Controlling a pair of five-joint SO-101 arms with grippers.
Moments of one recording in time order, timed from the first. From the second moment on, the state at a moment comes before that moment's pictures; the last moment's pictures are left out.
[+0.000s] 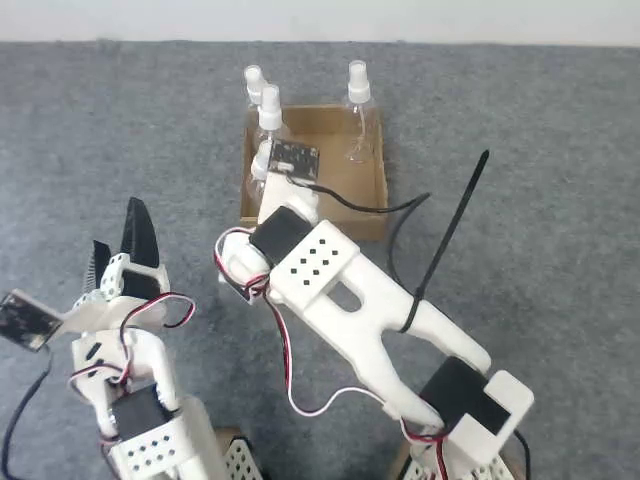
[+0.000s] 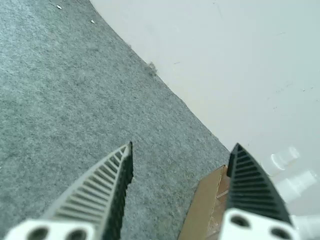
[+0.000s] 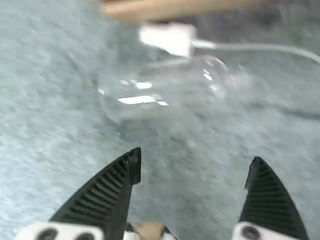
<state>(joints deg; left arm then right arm) -29.2 -103.3 95.1 36.5 41.5 -53.4 4.2 -4.7 80.8 -57.7</state>
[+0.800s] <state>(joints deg) -29.2 -103.3 95.1 36.5 41.5 -51.7 21.7 -4.7 80.8 -57.7</state>
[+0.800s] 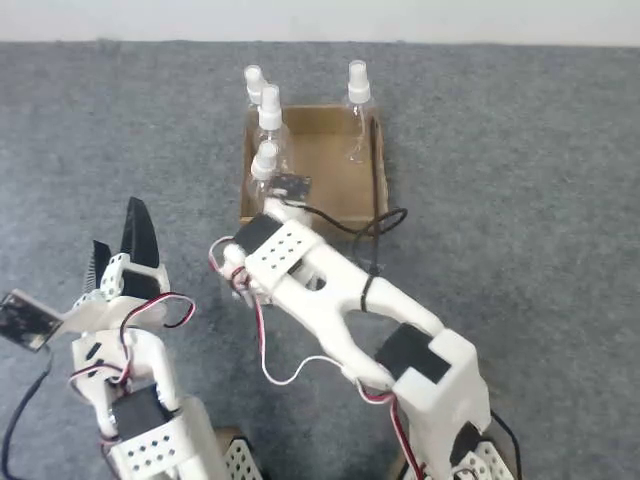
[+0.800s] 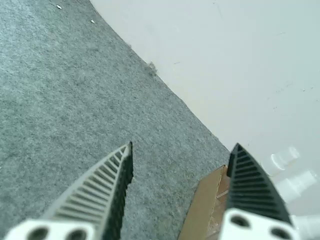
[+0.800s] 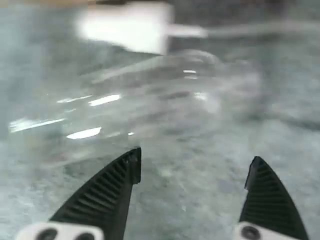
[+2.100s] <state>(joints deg) -29.2 -103.3 95.1 36.5 41.5 -47.1 19.8 -4.6 70.4 -53.1</state>
